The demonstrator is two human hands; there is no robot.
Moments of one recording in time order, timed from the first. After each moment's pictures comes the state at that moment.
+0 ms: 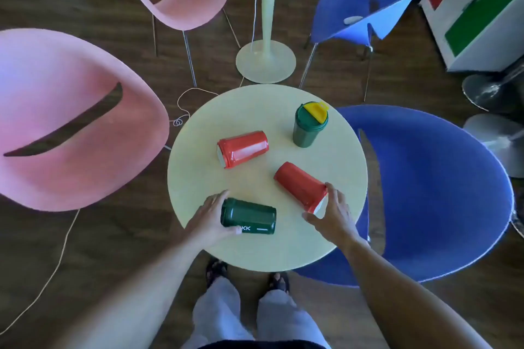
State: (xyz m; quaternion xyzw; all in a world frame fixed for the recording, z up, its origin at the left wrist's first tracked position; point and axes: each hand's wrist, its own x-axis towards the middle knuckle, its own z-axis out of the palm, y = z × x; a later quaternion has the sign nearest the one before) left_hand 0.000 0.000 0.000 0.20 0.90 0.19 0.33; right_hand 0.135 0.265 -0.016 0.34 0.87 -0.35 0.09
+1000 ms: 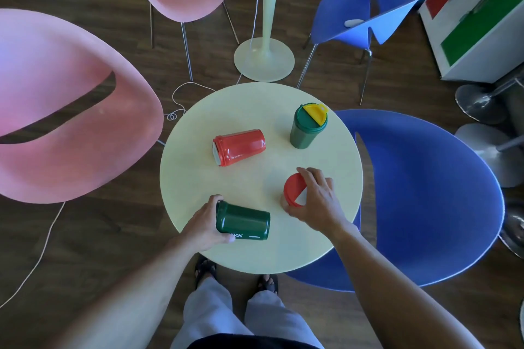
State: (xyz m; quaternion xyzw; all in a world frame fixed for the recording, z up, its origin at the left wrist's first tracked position) left_hand 0.001 -0.003 -0.025 0.18 0.88 0.26 0.36; right_hand 0.097 0.258 0.016 0.20 0.94 -0.29 0.04
